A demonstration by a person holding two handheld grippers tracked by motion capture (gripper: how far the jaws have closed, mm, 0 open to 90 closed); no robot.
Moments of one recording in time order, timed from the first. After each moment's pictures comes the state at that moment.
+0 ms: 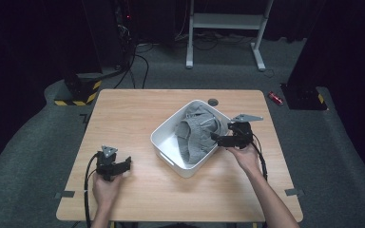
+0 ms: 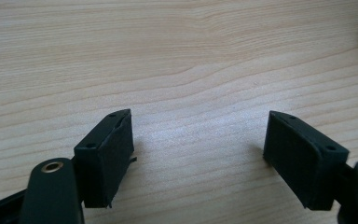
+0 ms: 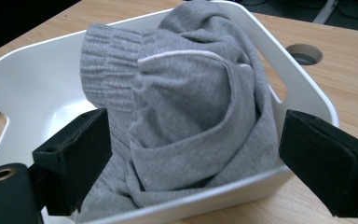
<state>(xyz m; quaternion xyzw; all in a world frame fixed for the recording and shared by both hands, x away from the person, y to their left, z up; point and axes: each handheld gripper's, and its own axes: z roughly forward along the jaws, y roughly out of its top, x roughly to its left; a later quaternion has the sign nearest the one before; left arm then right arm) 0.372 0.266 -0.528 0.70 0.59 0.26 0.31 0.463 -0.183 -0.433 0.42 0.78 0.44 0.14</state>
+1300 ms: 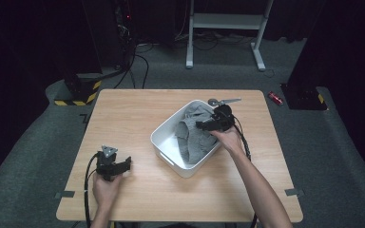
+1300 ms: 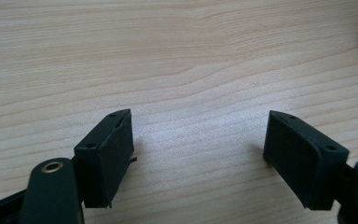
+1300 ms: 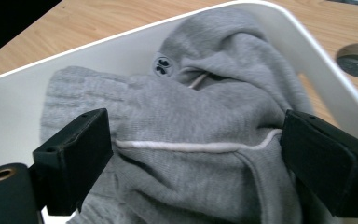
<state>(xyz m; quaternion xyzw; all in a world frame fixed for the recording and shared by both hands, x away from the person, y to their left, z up) 0.373 0.266 -0.528 0.70 0.59 0.27 0.31 0.530 -0.135 -0.437 0.42 0.80 0.41 0.08</state>
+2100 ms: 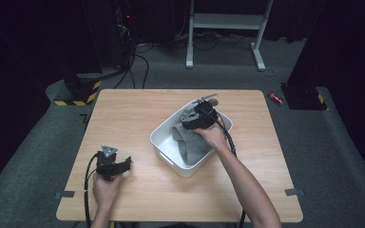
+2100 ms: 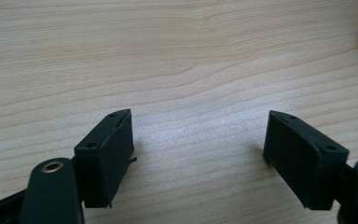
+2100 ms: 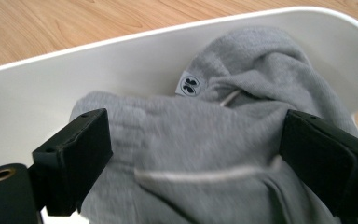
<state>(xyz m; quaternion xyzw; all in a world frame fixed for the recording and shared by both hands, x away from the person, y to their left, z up) 0.373 0.266 -0.528 0.70 0.59 0.26 0.31 0.537 -0.074 -0.428 0.41 0.84 0.34 0.10</state>
